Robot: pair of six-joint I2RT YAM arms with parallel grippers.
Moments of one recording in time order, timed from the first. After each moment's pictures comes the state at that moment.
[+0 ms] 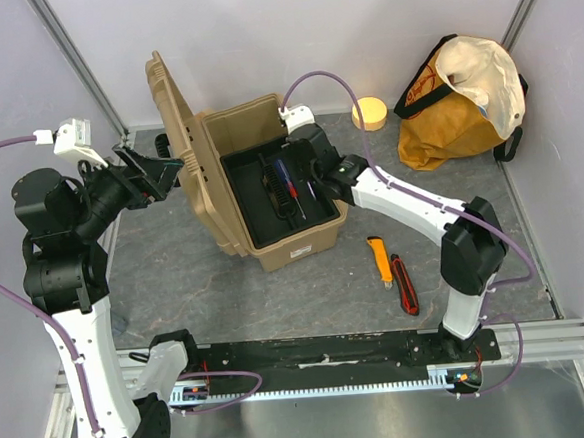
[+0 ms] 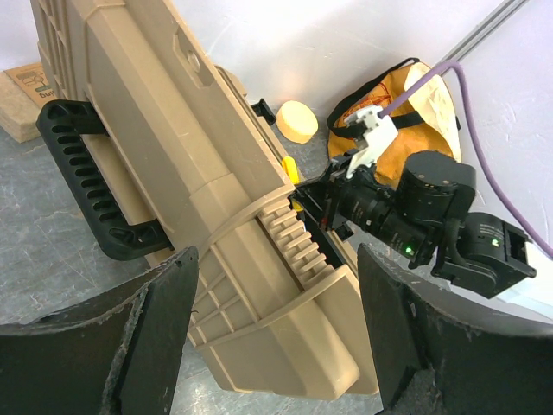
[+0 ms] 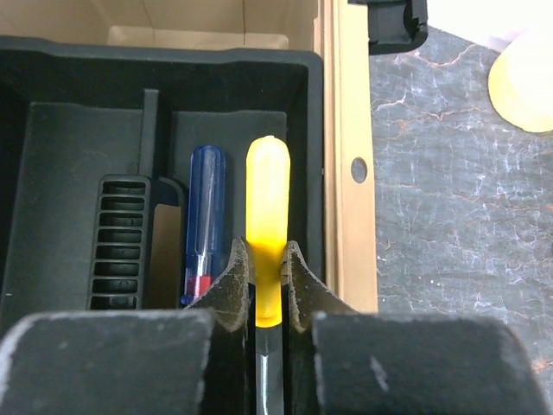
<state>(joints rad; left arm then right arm) 0.15 0.90 1.52 -0.76 0.55 -0.42 0.75 1.79 1.56 -0.27 0.41 0.12</state>
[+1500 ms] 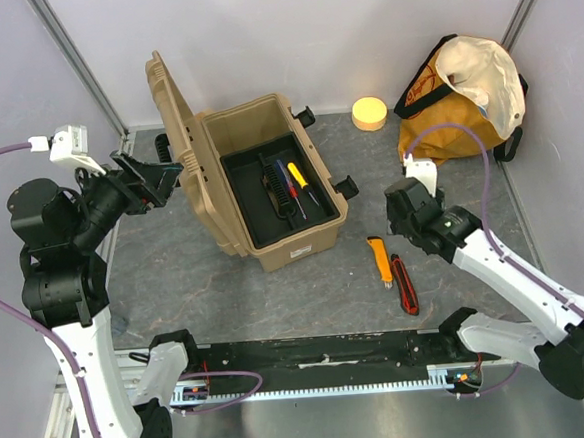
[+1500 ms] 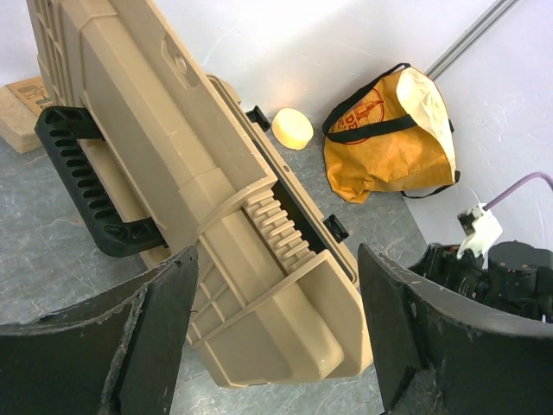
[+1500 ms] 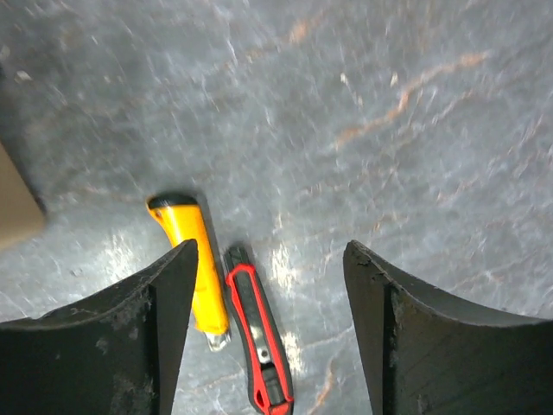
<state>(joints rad) 0.15 0.87 1.52 -0.76 0.55 -0.42 0.59 1.09 0.96 -0.74 0.60 0.44</state>
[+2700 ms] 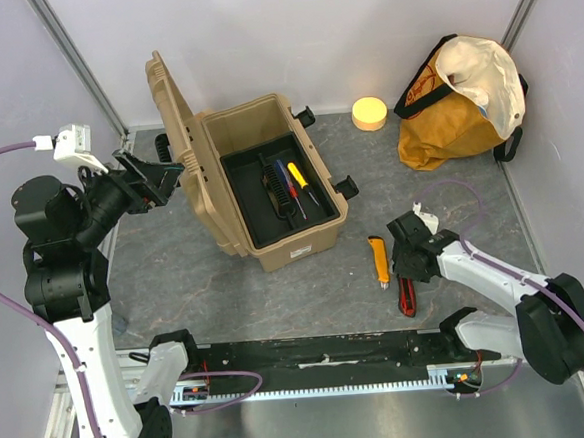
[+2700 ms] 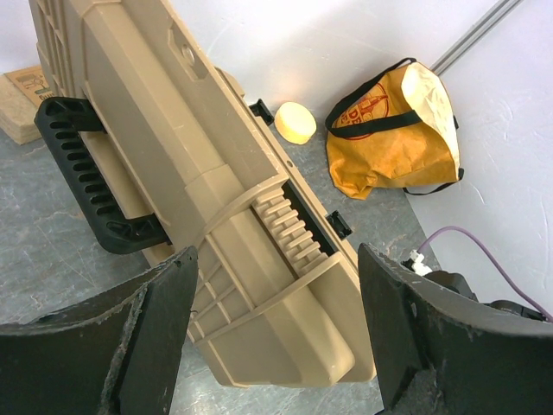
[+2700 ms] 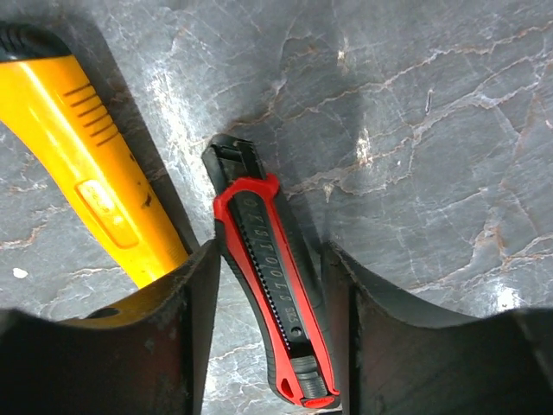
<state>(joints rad) 0.15 0.87 1.50 -0.76 0.55 -0.42 0.47 1.17 0.54 -0.61 0.24 0.75</state>
